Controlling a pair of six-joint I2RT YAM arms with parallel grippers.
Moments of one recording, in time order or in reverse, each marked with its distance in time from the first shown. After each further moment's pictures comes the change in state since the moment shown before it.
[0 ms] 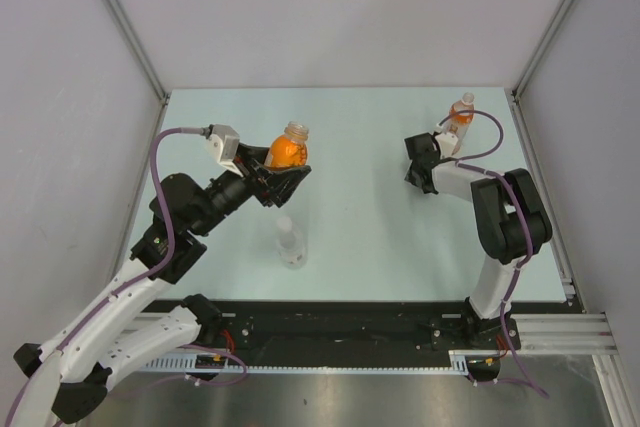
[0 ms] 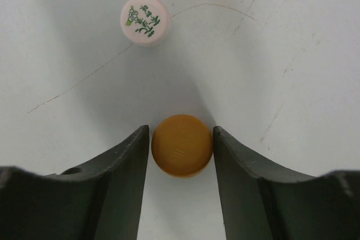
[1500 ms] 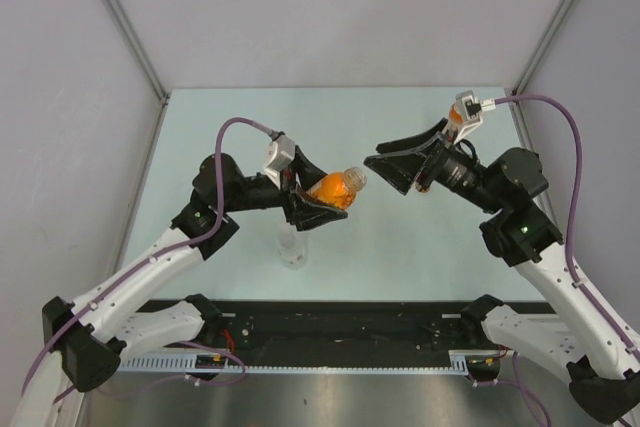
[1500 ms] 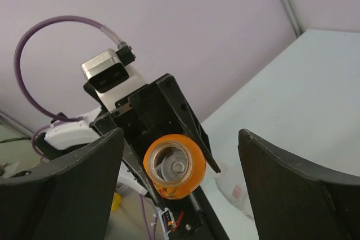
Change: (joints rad) left arm -0.009 0.236 -0.005 0.208 0.631 0.006; right arm 0.261 -0.987 0.005 0.224 -0.907 0.076
